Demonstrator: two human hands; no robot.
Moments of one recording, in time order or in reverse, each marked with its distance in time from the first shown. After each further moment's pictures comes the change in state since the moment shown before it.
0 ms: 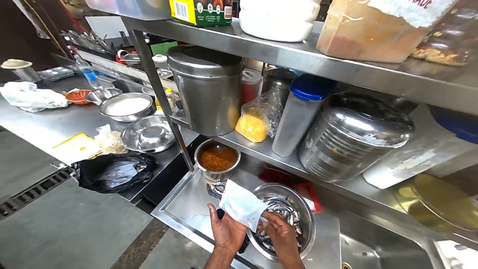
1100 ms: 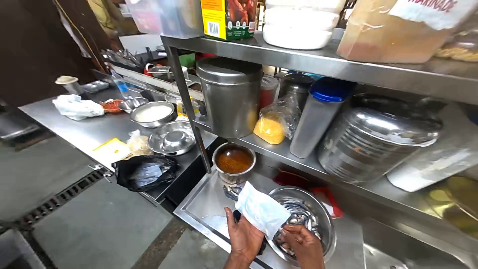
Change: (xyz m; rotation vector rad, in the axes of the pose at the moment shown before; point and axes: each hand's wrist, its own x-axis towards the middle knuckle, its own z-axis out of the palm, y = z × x) left_hand -0.022 0.012 -0.006 -0.014 -0.112 -0.005; right_hand -0.029 -0.014 0.008 -0.078 0.103 0.095
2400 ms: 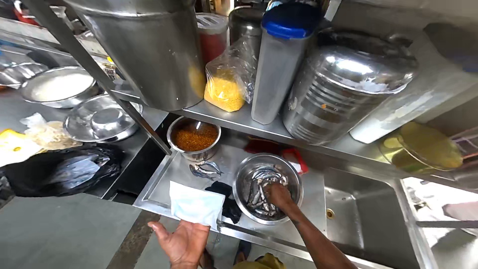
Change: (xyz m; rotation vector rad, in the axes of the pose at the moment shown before) left_hand -0.030 0.050 -0.042 0.077 0.137 0.127; right_hand 0.110 0.115 -0.073 -1.238 -0.450 0.243
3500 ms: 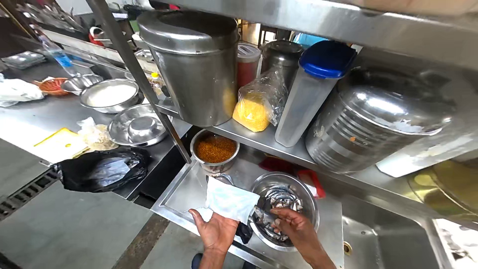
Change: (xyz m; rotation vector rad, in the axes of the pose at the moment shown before) left_hand 0.048 -0.035 0.025 -0.129 -0.036 -0.061; right_hand -0.110 -0.080 -0.071 1.240 0.162 -0.364
